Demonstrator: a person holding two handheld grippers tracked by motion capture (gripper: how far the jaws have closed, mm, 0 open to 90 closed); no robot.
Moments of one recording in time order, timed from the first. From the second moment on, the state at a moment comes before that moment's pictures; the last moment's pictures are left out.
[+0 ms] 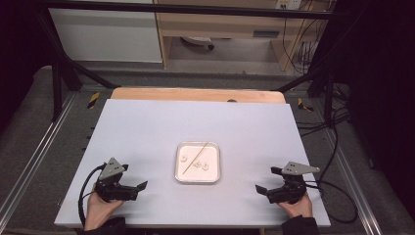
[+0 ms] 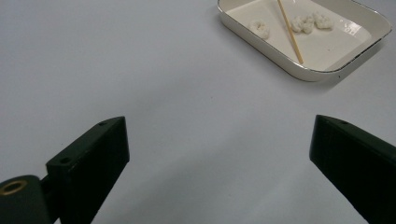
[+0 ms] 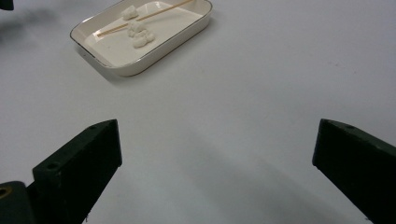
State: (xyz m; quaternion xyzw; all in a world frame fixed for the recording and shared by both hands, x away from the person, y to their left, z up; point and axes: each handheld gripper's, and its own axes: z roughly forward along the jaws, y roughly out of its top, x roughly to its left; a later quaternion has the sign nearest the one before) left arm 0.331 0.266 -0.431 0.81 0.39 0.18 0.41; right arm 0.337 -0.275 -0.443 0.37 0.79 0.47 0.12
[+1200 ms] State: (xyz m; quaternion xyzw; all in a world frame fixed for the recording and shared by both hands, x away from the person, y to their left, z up) left arm 0.341 0.199 -0.428 0.84 0.37 0.17 0.37; right arm 0.339 -0.272 -0.446 0.37 0.80 0.46 0.11
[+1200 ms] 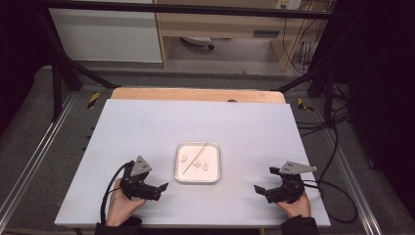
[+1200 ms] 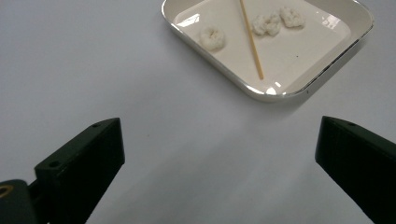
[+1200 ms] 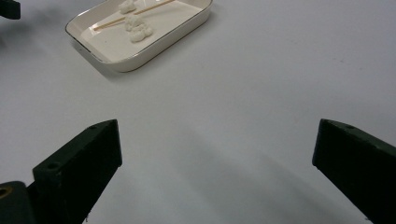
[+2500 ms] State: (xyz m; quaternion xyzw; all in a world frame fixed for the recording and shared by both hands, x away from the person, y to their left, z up) left arm 0.391 0.107 -0.426 0.86 0.37 0.14 0.33; right arm 0.341 -0.271 -0.447 0.37 0.80 0.45 0.12
